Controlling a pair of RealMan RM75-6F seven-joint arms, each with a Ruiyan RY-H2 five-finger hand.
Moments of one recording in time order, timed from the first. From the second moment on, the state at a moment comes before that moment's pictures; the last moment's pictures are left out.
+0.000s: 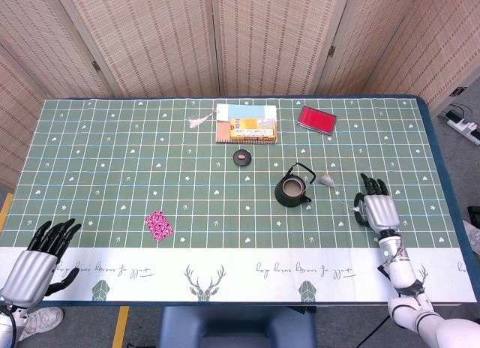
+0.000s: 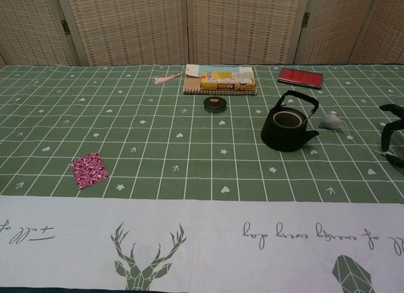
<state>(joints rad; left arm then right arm) -0.12 -1.12 0.05 -1.56 1.69 1.50 0.03 0.45 -1.80 0.13 -0.56 -1.40 1.01 0.21</state>
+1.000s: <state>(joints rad) -0.12 -1.12 0.05 -1.54 1.71 1.53 0.00 0.47 -1.81 0.14 -0.52 -1.38 1.00 0.20</state>
